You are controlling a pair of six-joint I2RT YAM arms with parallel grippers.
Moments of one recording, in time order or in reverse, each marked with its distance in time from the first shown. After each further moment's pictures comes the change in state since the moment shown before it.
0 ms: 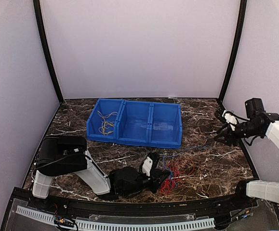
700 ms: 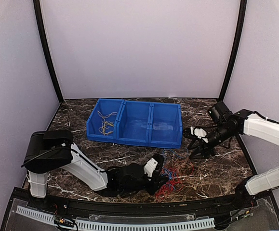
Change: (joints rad) left arm 0.000 -0.129 0.025 -0.413 0.048 -0.021; right arm 0.485 0.257 0.018 0.064 0.010 -0.054
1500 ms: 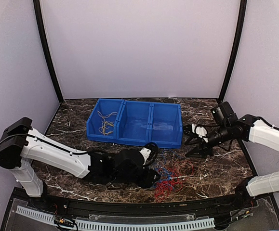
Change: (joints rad) left arm 0.014 -0.328 0.086 -0.714 -0.016 -0.230; right arm 0.061 -0.091 -0.053 0.165 -0.019 0.113
